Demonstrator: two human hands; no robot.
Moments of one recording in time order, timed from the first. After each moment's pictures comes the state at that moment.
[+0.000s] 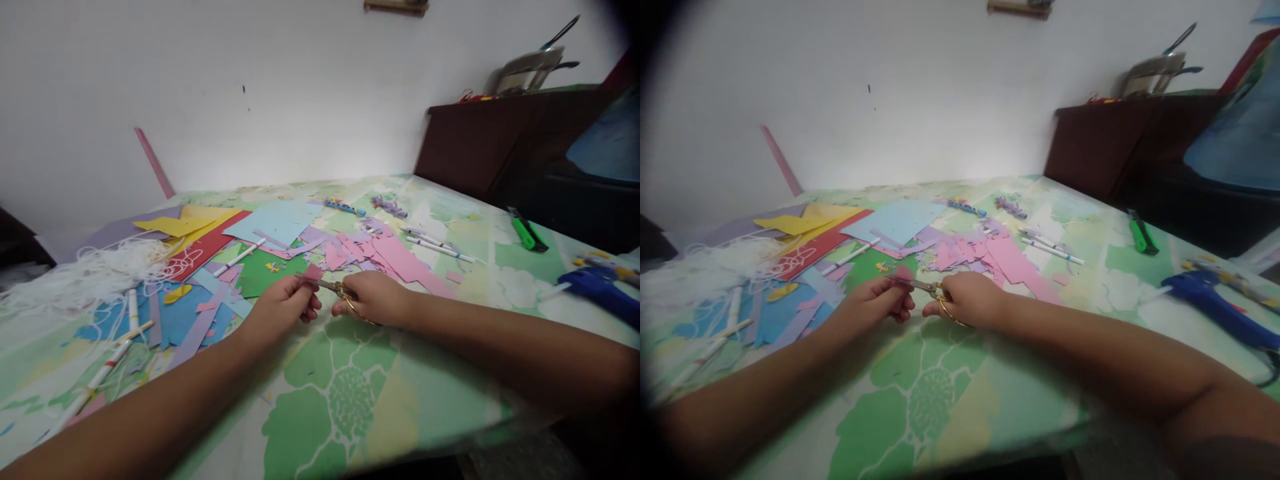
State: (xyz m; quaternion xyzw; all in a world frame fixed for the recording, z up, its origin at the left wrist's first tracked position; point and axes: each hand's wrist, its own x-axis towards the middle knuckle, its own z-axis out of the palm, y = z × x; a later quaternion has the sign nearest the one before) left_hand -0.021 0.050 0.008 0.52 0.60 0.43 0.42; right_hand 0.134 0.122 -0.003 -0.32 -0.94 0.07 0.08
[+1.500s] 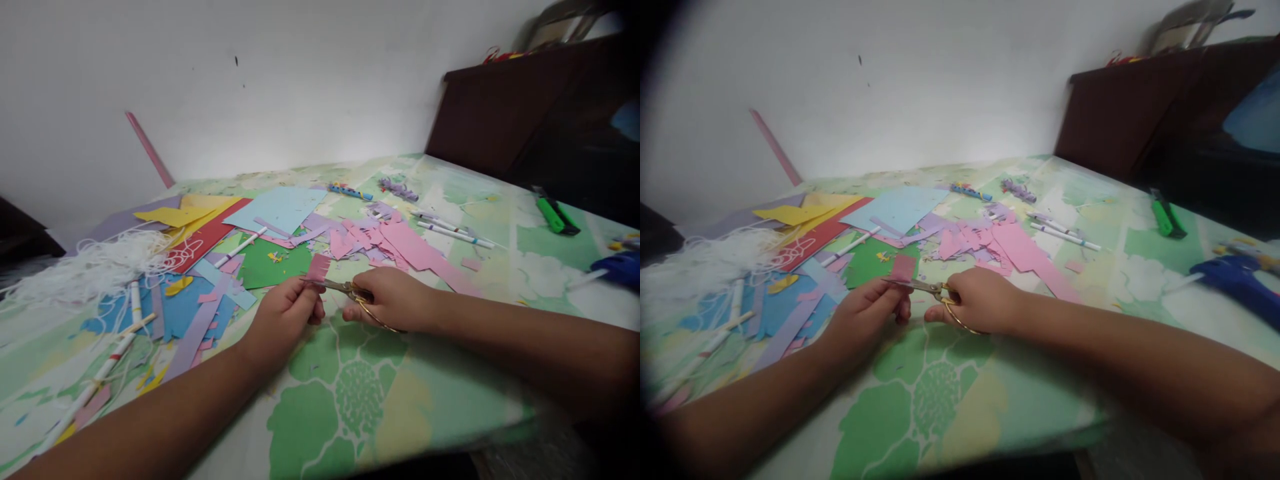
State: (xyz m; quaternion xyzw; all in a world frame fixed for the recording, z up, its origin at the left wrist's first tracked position) left_hand -0.017 0.037 0.000 0.55 0.60 0.45 0.37; right_hand 0.143 0.110 0.002 -0.33 -0.93 0.13 0.06
